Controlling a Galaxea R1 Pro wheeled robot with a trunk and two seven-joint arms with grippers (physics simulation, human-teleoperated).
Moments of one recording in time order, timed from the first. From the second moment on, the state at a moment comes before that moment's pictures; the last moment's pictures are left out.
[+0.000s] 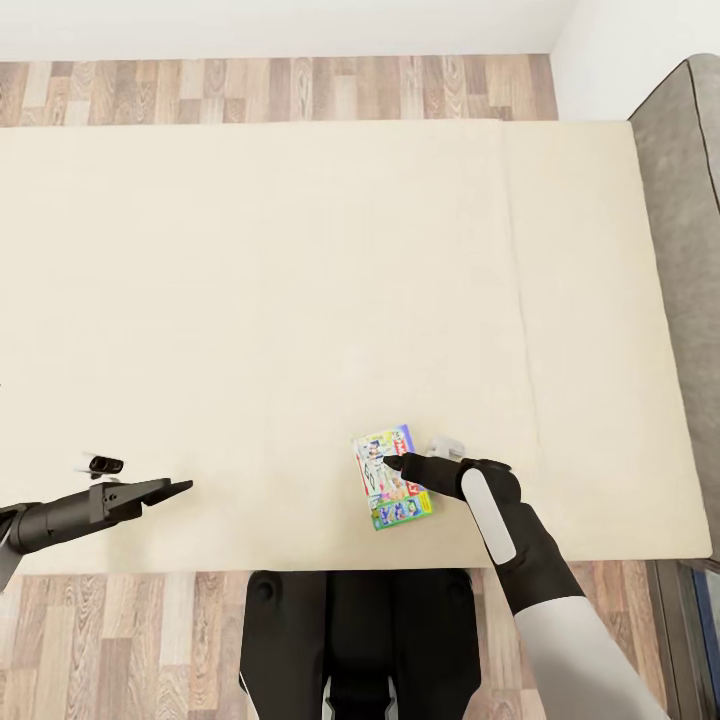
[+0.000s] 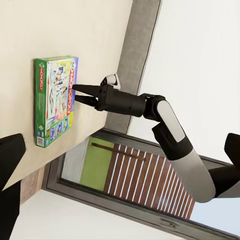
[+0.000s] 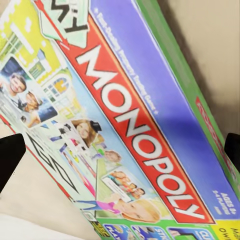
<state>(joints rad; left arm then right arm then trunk) -0.52 0.50 0.18 -1.10 0.46 0.90 -1.56 -0.67 0.09 0.09 -1.19 -0.52 0.84 -0.06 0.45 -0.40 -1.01</state>
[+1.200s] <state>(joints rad) -0.52 0.50 0.18 -1.10 0.46 0.90 -1.56 -0.67 0.09 0.09 -1.19 -0.52 0.84 -0.06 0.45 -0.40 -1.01</state>
